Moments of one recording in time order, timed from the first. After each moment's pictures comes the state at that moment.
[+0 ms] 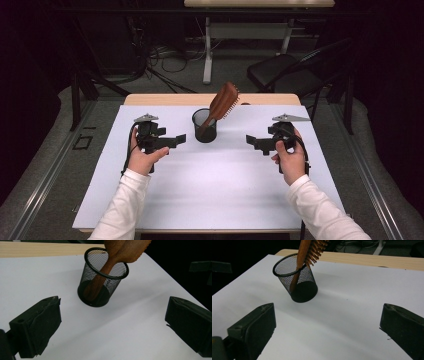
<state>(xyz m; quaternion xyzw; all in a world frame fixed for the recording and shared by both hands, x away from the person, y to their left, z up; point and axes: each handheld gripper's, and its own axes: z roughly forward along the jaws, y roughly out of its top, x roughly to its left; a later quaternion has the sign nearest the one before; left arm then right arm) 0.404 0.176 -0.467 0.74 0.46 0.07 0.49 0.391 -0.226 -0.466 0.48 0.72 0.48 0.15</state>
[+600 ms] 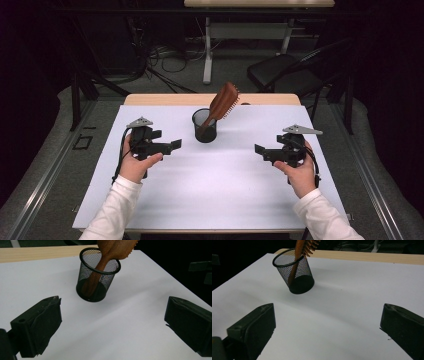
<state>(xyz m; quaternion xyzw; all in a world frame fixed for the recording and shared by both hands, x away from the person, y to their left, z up) 0.380 0.191 -0.459 0.75 0.44 0.08 0.49 0.359 -0.247 -0.474 0.48 0.71 0.48 0.17</state>
